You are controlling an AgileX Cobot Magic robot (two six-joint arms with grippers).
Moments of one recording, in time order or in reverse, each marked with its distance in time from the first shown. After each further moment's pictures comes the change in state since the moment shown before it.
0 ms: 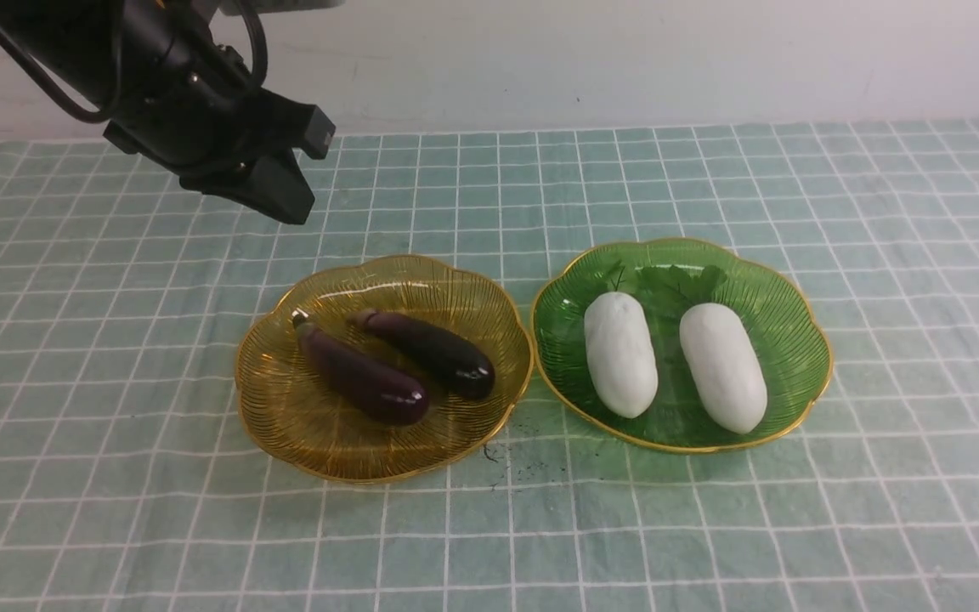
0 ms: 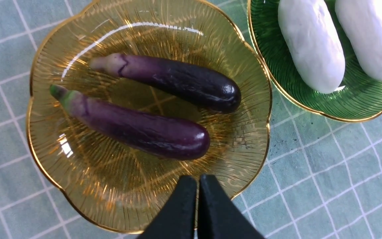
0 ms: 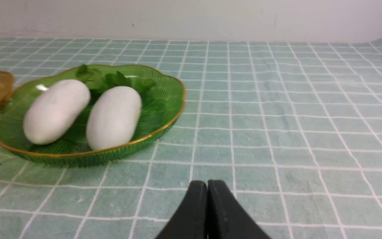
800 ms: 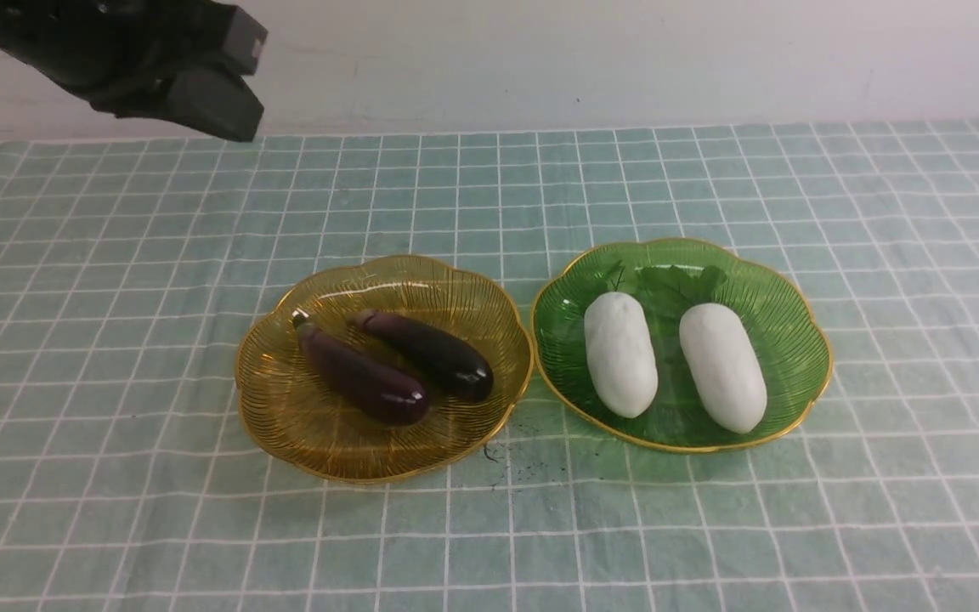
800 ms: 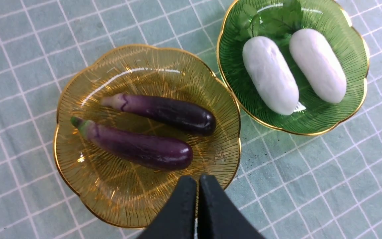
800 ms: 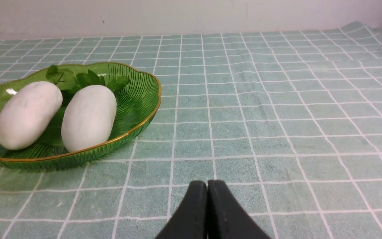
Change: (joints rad) right arm -0.049 0.000 -0.003 0.031 0.016 -0.004; left arm 0.000 -0.254 0.000 -0.001 0.017 -0.002
